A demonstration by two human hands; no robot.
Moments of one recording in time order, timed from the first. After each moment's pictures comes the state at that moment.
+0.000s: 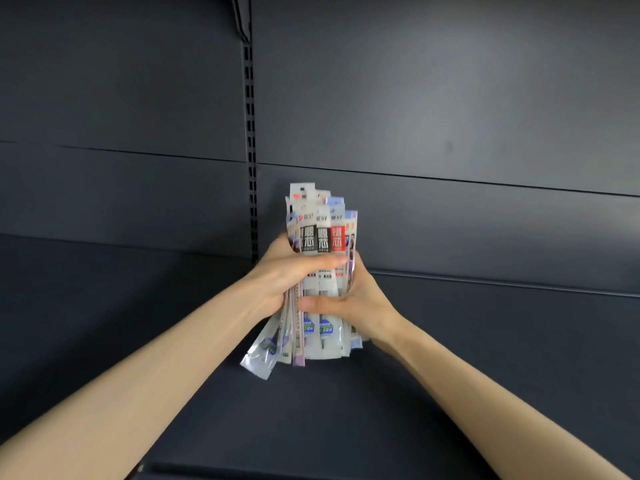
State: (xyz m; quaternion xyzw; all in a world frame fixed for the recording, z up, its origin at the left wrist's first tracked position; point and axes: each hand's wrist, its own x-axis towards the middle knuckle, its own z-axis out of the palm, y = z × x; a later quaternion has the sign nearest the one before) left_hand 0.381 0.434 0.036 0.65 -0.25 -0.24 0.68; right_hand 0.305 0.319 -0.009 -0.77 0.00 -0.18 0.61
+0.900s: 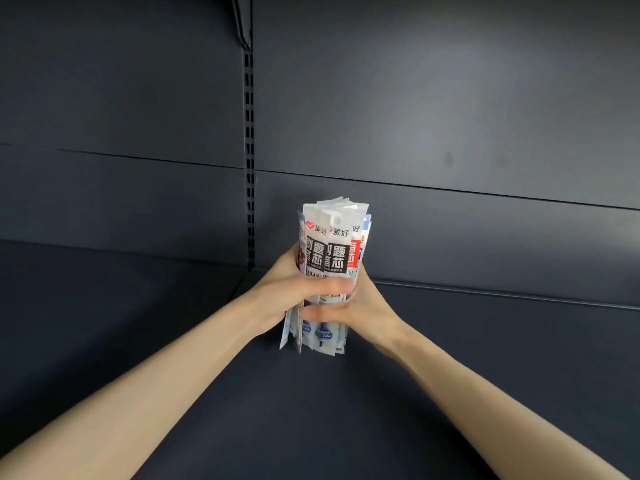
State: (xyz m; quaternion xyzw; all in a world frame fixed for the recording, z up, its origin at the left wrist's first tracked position) left_hand 0.382 0.438 0.028 0.59 -0.41 -0.25 0.65; right_hand 0.316 0.311 -0.006 -0.79 -0.04 -0.19 0.58
